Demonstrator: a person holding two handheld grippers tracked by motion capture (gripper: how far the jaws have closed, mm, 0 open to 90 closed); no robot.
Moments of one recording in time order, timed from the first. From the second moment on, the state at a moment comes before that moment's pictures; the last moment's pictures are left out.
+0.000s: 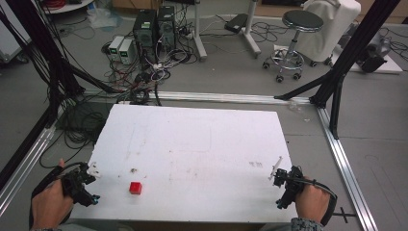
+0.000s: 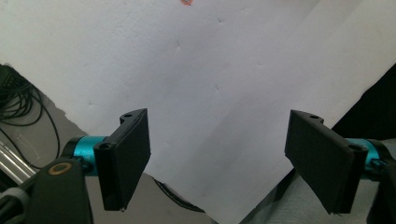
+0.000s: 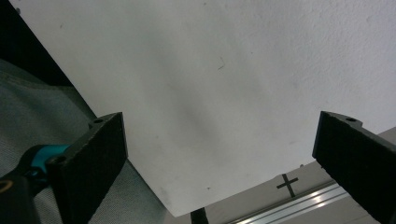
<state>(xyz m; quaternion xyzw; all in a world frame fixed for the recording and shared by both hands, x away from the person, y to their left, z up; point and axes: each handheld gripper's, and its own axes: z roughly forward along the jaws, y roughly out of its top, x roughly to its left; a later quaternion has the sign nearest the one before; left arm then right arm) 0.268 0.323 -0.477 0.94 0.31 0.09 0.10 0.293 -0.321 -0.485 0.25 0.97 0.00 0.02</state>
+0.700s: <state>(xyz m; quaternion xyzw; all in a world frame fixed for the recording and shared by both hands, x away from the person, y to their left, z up) 0.289 0.297 -0.478 0.98 0.17 0.07 0.07 0.292 -0.322 -0.484 0.26 0.97 0.01 0.02</state>
